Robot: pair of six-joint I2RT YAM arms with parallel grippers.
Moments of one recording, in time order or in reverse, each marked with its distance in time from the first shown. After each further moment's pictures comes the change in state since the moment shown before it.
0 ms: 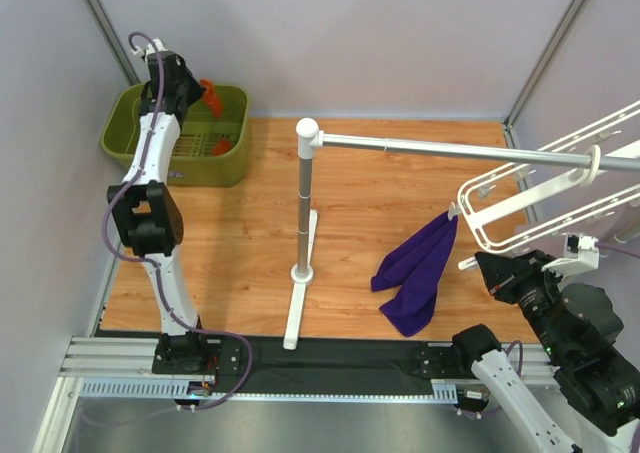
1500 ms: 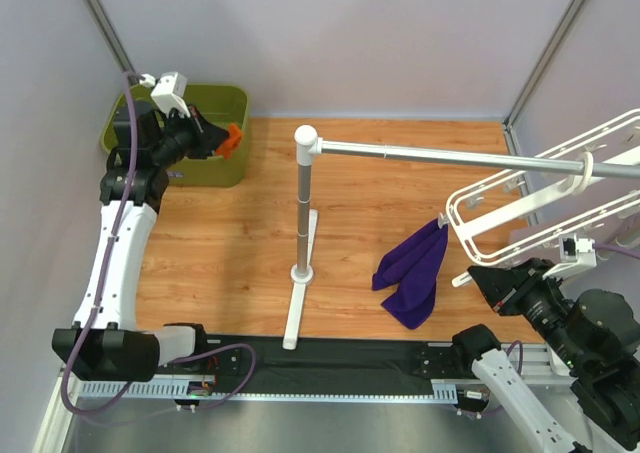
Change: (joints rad) left arm -0.095 -0.925 -0.666 -0.141 0.450 0.253; right arm 0.000 0.043 0.135 -0.108 -0.206 -0.074
